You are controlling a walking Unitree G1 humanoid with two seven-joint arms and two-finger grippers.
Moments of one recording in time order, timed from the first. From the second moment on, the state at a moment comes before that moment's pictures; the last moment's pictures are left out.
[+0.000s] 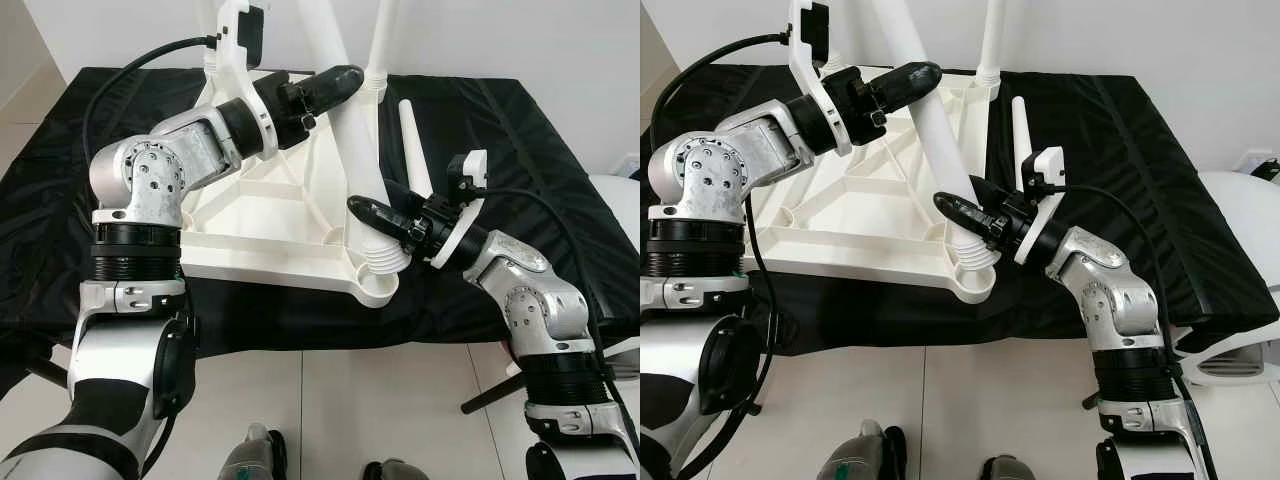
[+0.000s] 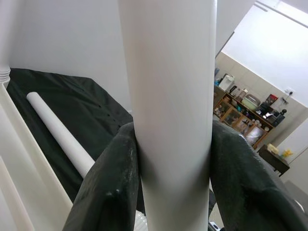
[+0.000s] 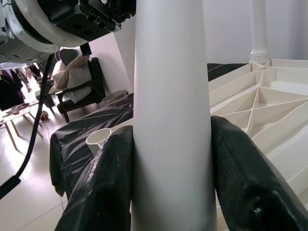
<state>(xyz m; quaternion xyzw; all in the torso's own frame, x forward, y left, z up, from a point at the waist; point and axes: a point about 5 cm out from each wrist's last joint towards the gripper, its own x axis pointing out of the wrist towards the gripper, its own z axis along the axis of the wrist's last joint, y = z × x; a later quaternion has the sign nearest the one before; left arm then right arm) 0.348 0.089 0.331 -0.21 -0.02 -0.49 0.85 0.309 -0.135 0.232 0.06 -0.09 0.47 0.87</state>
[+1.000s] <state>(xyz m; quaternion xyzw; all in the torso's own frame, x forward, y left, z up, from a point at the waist) 0.325 0.055 0.356 0.02 -0.11 -0.49 0.86 0.319 -0.144 0.253 -0.02 -0.04 0.47 0.88</state>
